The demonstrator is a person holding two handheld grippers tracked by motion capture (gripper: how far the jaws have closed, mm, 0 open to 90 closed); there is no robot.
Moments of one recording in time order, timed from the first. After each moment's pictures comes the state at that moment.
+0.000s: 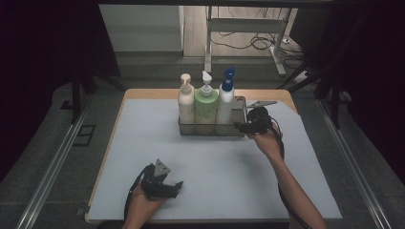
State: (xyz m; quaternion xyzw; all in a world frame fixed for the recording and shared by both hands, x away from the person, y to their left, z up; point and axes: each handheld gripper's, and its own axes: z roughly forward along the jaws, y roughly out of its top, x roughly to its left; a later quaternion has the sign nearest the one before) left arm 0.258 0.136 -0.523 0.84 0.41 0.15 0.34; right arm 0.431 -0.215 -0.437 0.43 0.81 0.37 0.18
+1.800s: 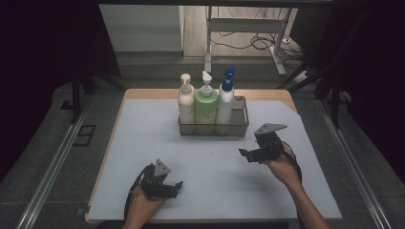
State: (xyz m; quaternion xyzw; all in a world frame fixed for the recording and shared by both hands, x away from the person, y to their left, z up) left arm 0.258 0.135 -0.524 0.83 0.41 0.15 0.34; right arm 0.349 -0.235 -0.441 0.36 0.85 0.35 0.17
